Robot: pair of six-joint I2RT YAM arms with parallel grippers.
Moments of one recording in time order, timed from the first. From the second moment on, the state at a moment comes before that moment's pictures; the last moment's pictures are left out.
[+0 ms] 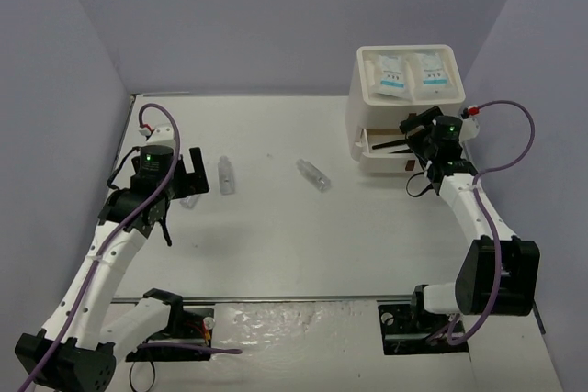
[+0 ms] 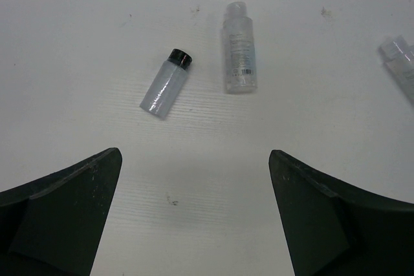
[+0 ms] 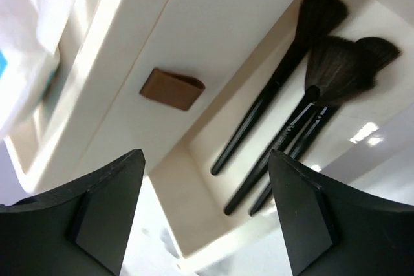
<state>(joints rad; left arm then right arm) -0.25 0.95 1.02 -0.72 -0.22 -0.30 -0.05 1.34 0.92 -0.04 0.10 0.91</state>
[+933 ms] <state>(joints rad) -0.25 0.93 1.02 -0.71 -0.18 -0.23 -0.05 1.26 0.75 -0.08 -0.02 0.19</state>
